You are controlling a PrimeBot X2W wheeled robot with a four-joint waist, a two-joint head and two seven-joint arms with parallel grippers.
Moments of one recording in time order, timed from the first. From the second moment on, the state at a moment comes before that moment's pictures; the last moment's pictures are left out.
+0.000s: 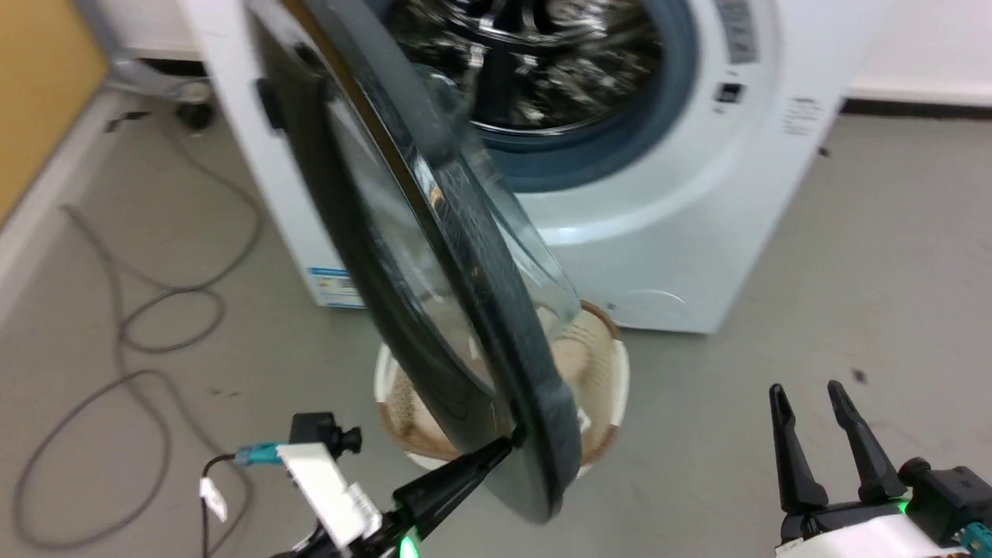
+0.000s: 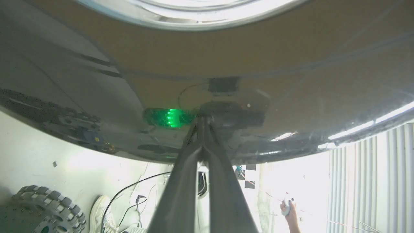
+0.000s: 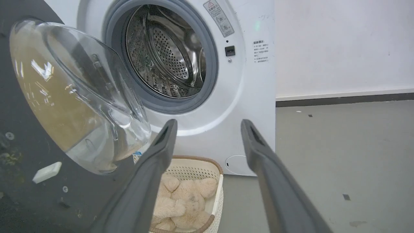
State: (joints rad) left arm -0.04 0.05 -0.12 0.02 -1.65 0.00 0.81; right arm 0.04 -0.09 0.03 0.06 0.28 0.13 -0.26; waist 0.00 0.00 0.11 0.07
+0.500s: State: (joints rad) left arm -0.33 0.05 -0.27 0.29 -1.76 -0.09 0.38; right arm 0.00 -0.08 0.07 0.05 0.28 0.13 -0.26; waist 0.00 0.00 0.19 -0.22
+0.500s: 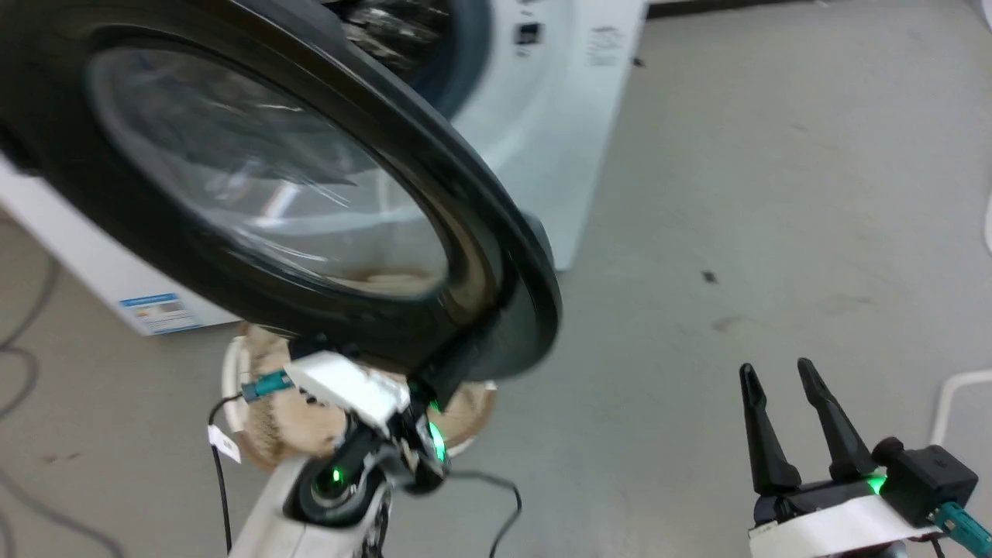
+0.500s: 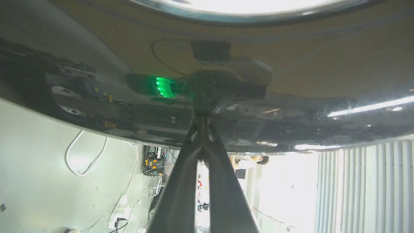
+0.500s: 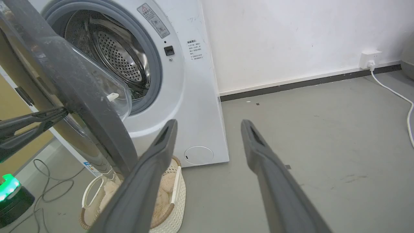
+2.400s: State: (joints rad) left arm 0.07 0.14 -0.12 -0.04 -0.29 -0.05 -0.26; right arm 0.02 -0.12 0.11 0.07 0.28 0.13 -0.26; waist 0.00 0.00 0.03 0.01
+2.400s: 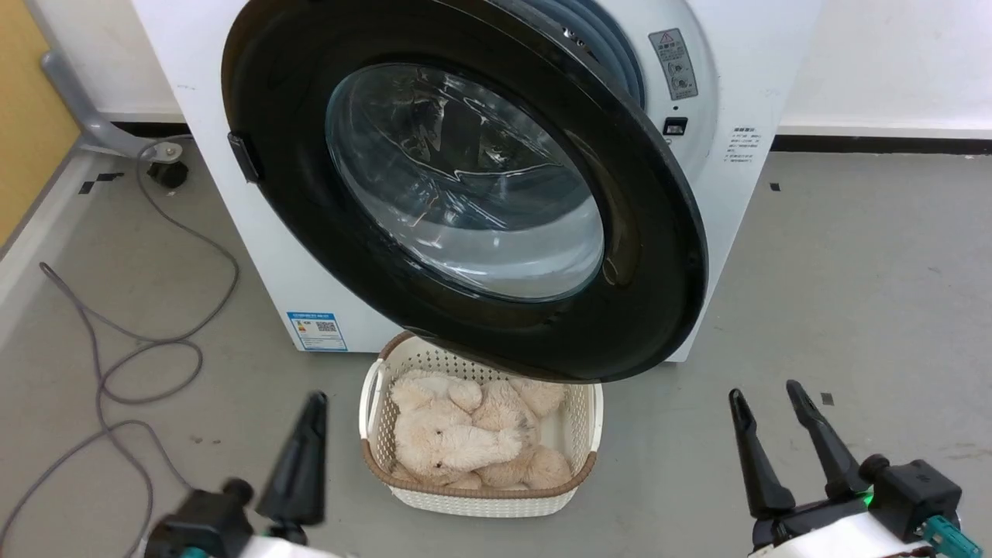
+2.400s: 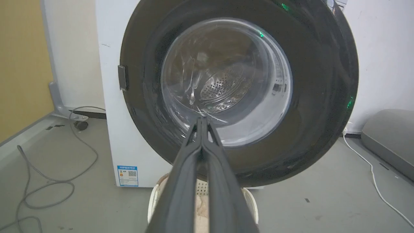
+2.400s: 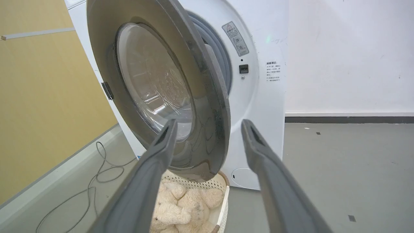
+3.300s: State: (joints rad) left arm -0.01 0.06 -0.12 0.01 -0.16 -0.12 -0.26; right arm -0.25 -0.42 0.42 0.08 0.42 0.13 -0.22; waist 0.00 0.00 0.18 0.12
